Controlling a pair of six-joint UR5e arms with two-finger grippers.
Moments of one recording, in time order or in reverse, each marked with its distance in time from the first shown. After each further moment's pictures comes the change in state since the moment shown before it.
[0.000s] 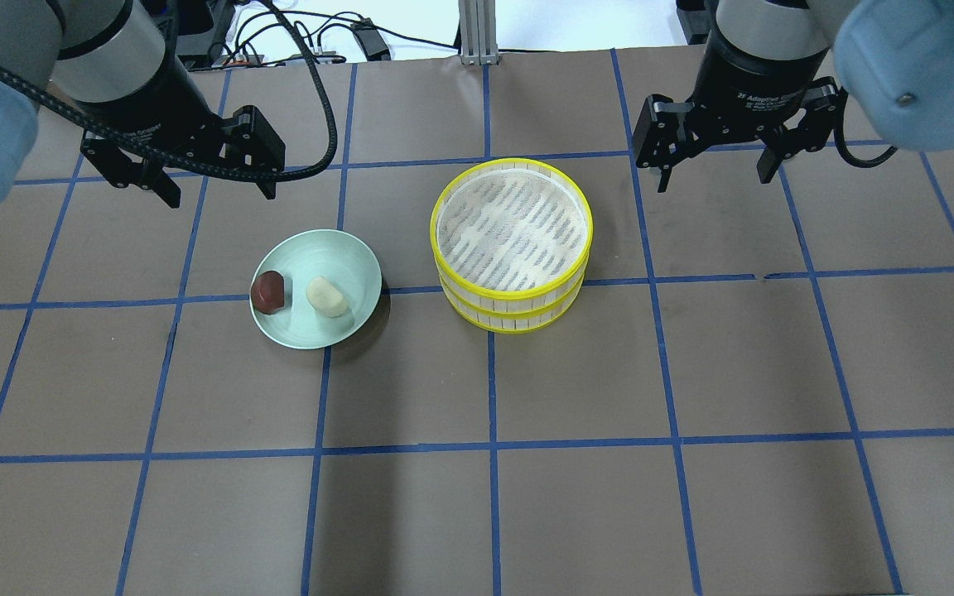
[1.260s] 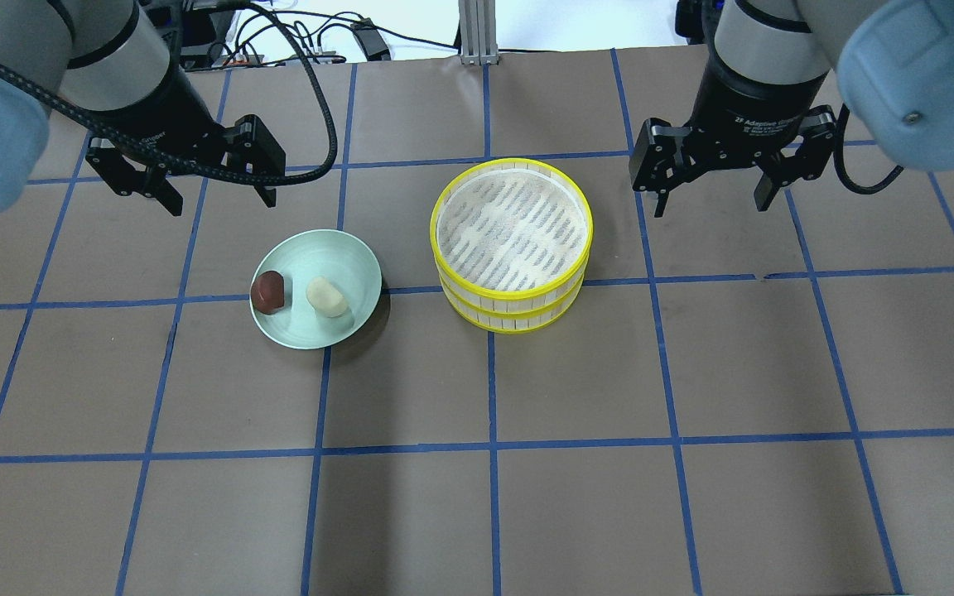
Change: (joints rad) left arm 0.007 -0.018 -0.031 0.017 0.001 0.003; right arm 0.002 -0.008 0.031 0.028 0.048 0.045
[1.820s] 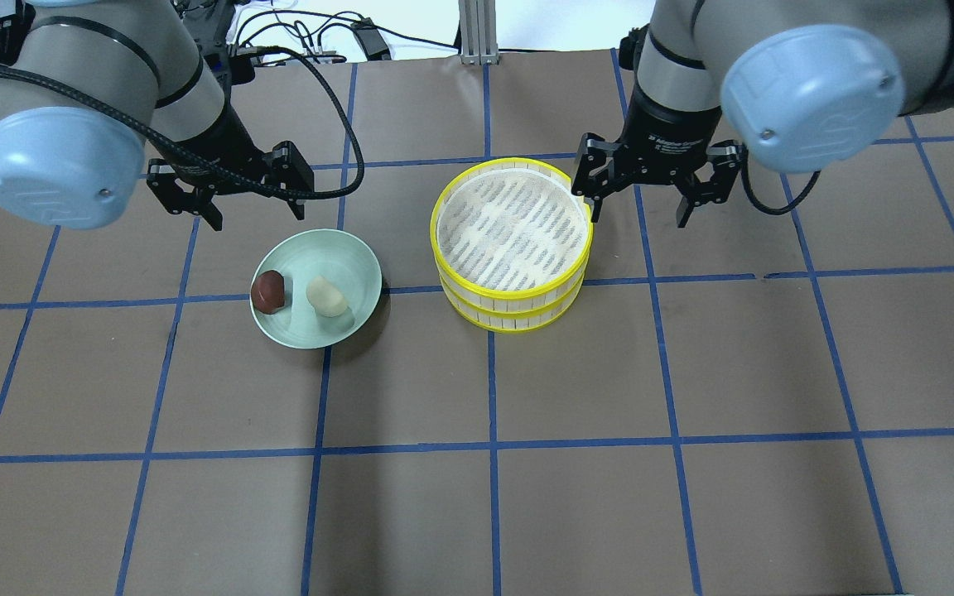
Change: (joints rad) left arm 0.003 -0.123 -0.072 0.171 -0.009 -0.077; right arm 0.049 0.162 0.037 -0.171 0.073 0.130
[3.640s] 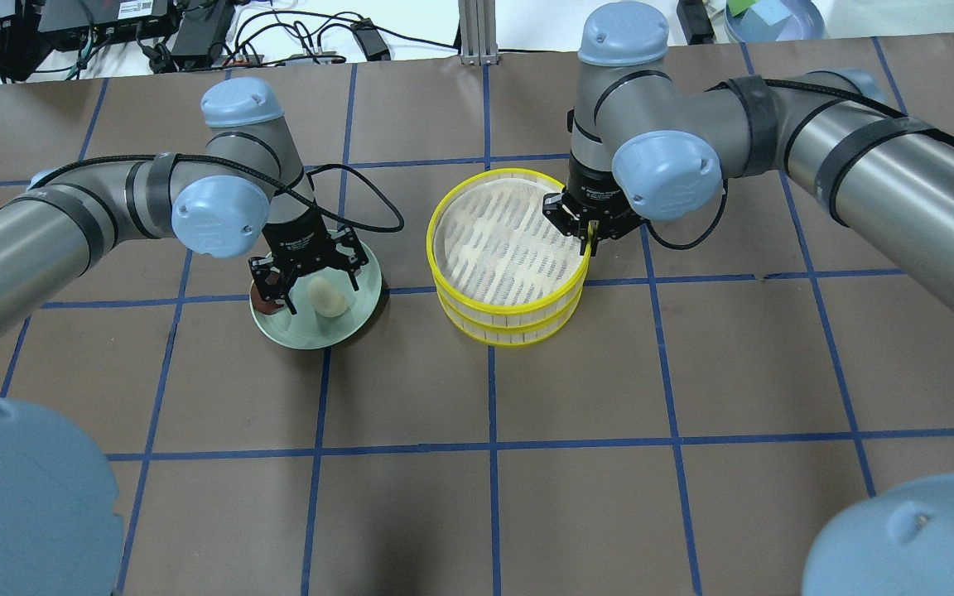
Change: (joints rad) left arm 0.000 -0.336 -0.067 0.110 -0.040 -0.279; right arm 0.024 0.198 0.038 -0.210 -0.027 0.067
